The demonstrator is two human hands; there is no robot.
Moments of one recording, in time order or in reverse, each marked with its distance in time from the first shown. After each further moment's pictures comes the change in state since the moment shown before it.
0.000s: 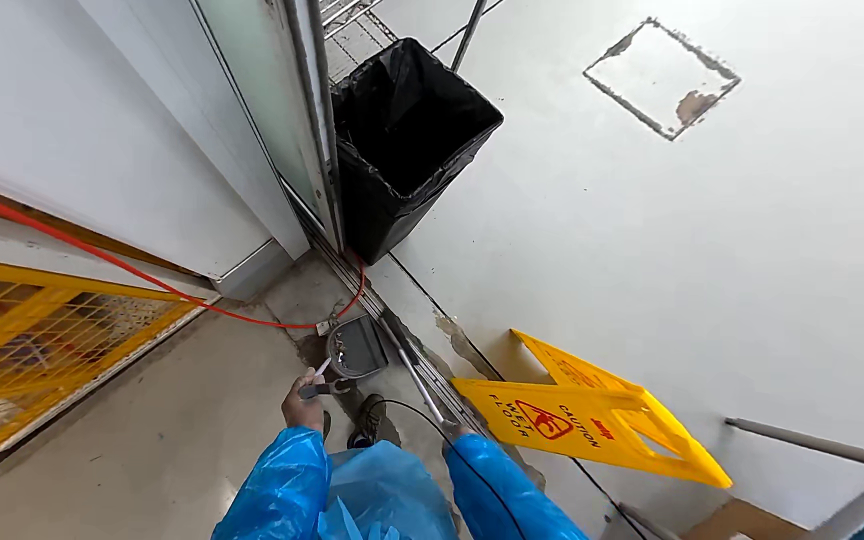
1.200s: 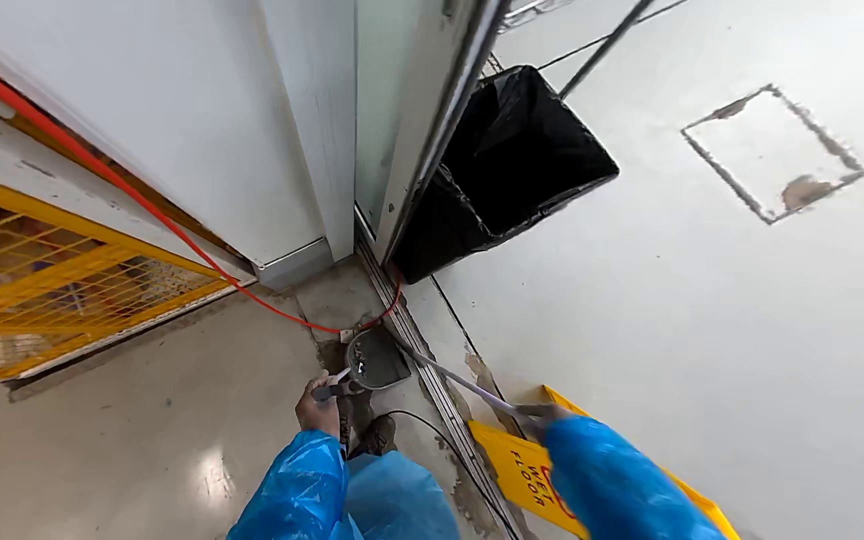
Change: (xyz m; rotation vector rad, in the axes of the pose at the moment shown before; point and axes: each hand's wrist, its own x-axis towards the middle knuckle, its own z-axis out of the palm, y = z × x) left_hand 0.035 0.011 -0.031 -0.113 0.195 -0.117; right_hand -0.033 -0.056 -0.160 -0.241 0.179 -0.223
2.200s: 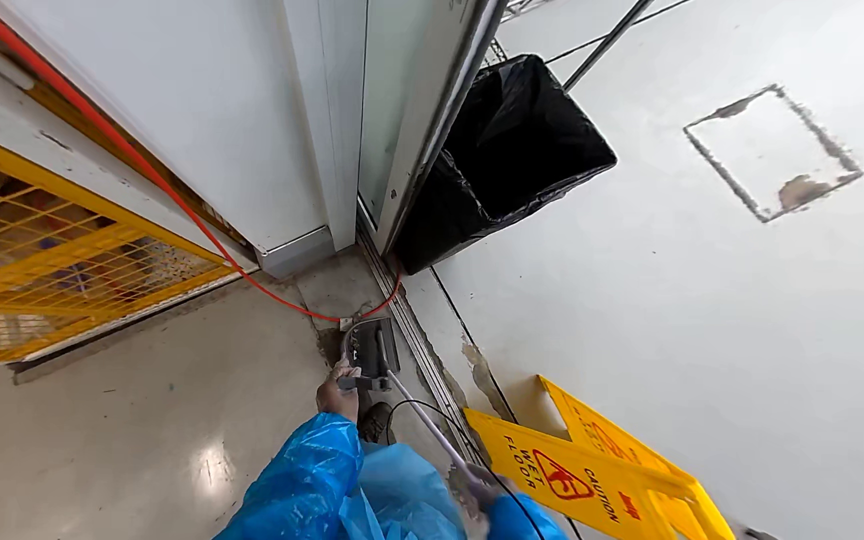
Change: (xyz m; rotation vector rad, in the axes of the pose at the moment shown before) left_hand -0.019 -0.018 0.017 0.173 -0.196 0.022; right_hand -0.059 0.007 0.176 0.500 -0.046 0.210
